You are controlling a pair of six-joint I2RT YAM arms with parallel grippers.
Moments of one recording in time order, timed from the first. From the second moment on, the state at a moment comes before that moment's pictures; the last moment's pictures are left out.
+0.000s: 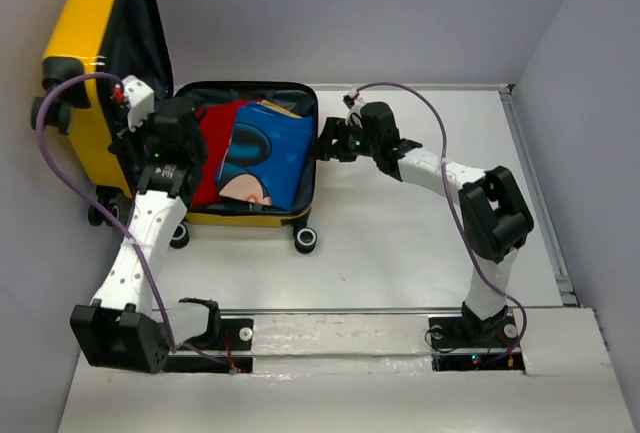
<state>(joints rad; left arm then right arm) -0.08 1.18 1.17 -0.24 -1.31 -0.05 0.54 1.88 1.33 0.13 -0.44 0.59</state>
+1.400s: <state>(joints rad) -0.25 1.10 1.33 -0.60 -0.48 -0.41 0.22 1.62 1.09 -0.15 -0.29 0.41</state>
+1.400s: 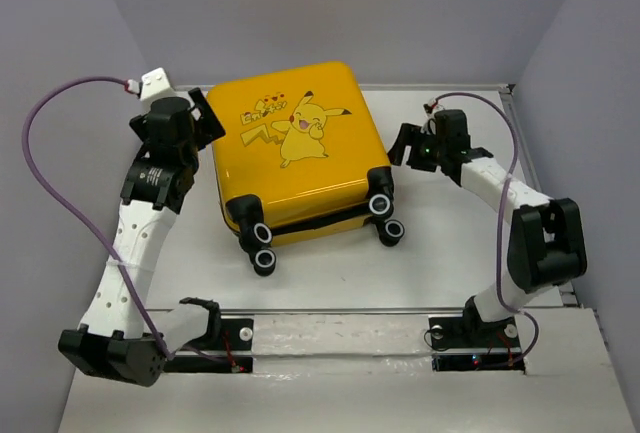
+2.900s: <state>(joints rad) -0.08 1.18 0.57 -0.10 -0.12 -0.69 0.25 2.13 1.65 -0.27 -0.30 0.38</state>
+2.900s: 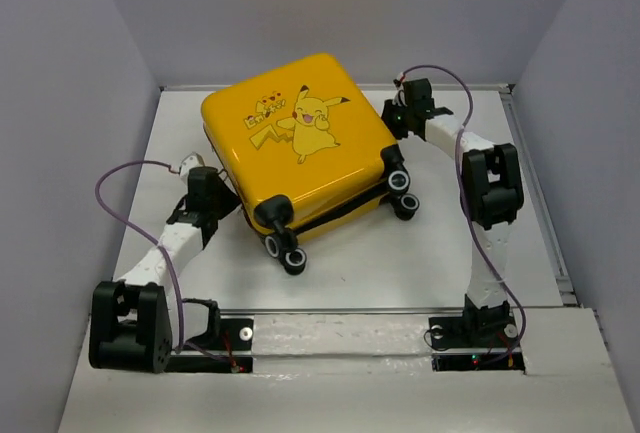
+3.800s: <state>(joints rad) -0.35 1.09 1.45 -0.38 -0.44 -0.50 0.16 1.43 1.40 -0.22 -0.22 0.46</state>
